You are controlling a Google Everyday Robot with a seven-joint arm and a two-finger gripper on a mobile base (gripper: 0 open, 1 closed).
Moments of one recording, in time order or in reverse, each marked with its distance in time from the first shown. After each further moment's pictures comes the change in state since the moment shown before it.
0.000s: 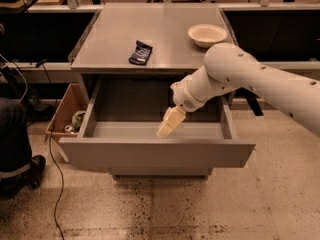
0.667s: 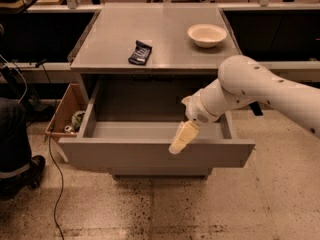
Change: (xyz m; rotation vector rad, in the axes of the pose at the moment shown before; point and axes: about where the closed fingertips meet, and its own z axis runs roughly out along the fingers) arm 0.045 0.032 -0.011 -0.046 0.046 0.050
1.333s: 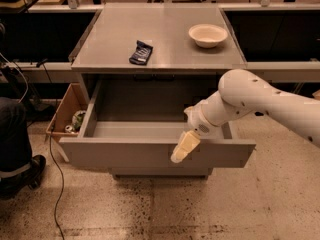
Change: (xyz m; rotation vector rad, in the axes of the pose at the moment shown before) arm 0.031 0.009 0.022 -0.020 0.018 0.038
